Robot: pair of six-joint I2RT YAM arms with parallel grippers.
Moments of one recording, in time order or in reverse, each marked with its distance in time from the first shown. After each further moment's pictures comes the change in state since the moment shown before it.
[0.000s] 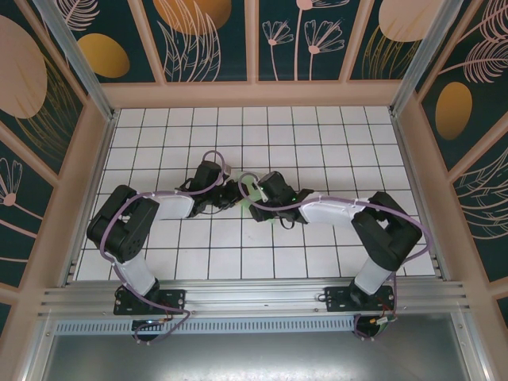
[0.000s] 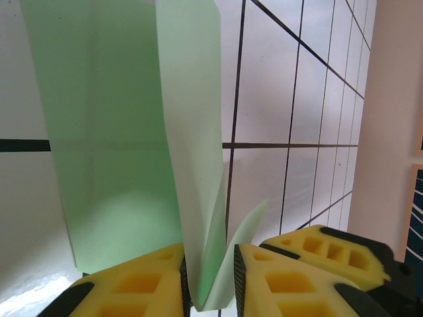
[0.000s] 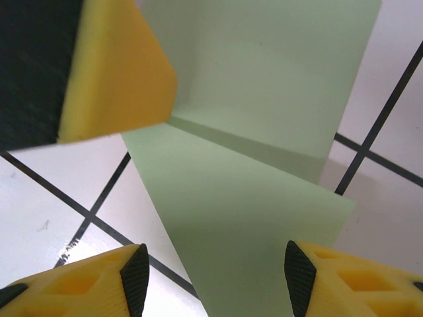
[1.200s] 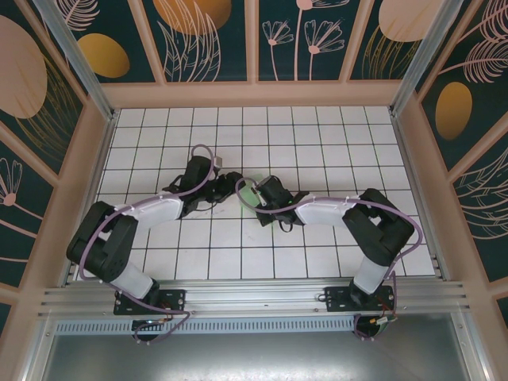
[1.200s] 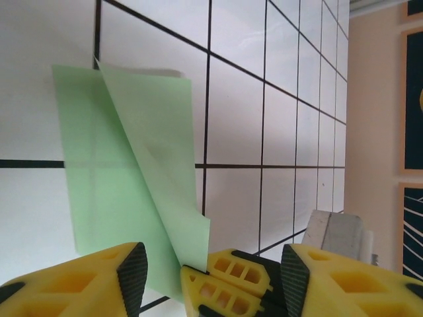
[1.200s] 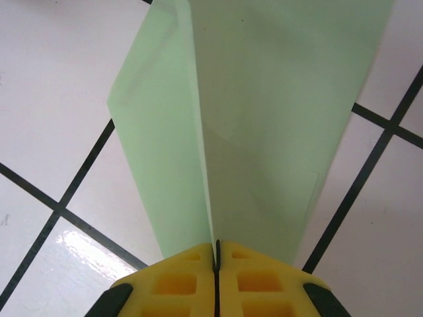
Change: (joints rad) left arm 0.031 -0.197 -0.018 -0.122 -0.094 0.035; right arm 0.002 0.055 -0.010 0.023 -0.002 0.010
